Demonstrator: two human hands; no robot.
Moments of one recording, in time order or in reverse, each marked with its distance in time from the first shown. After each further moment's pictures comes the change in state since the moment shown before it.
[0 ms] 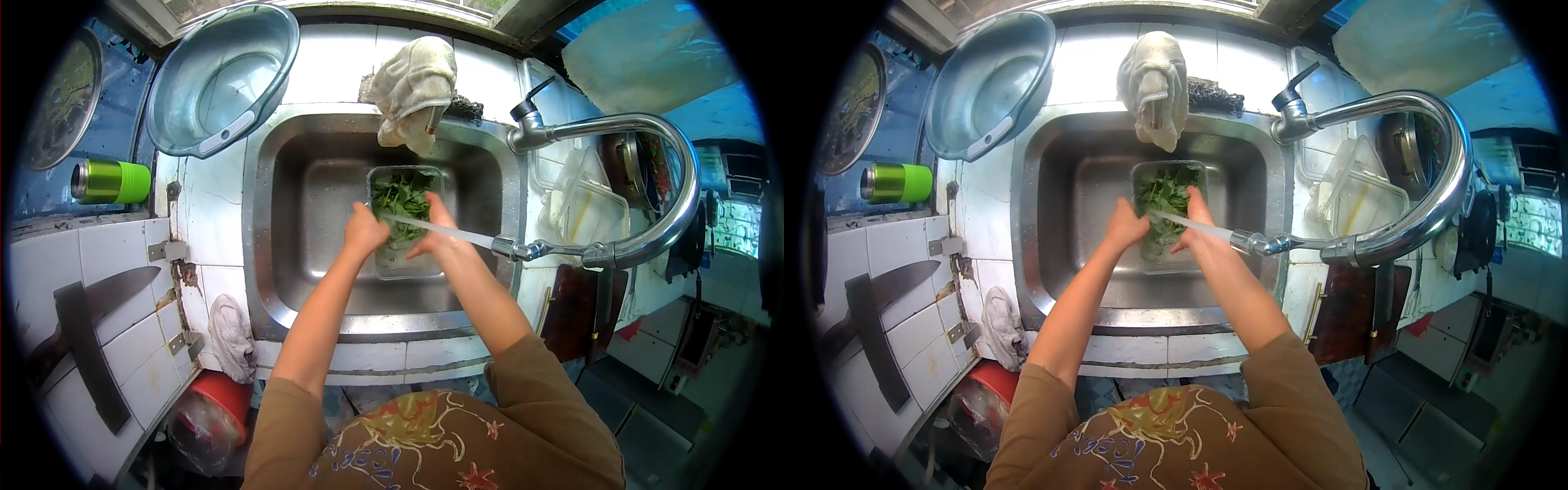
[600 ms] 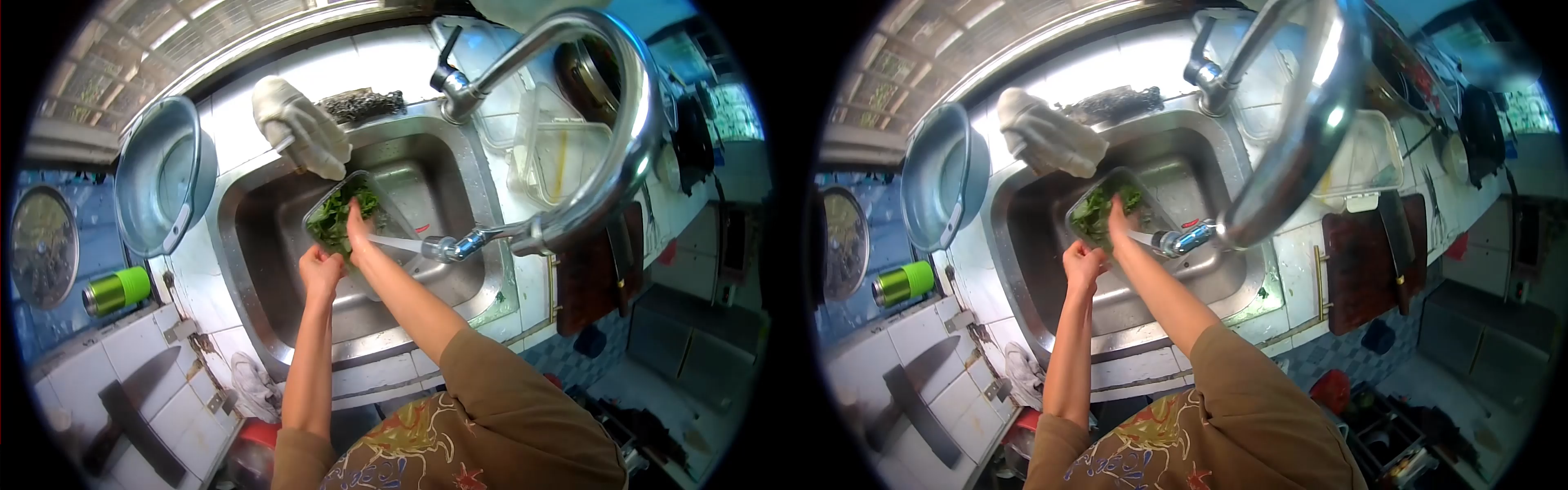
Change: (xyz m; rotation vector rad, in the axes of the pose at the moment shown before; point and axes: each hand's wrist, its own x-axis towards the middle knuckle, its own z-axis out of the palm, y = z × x) left_hand -0.023 -0.004 -0.029 -0.604 0.010 -0.099; right_hand 0.088 0.046 0.050 0.144 0.342 -0.506
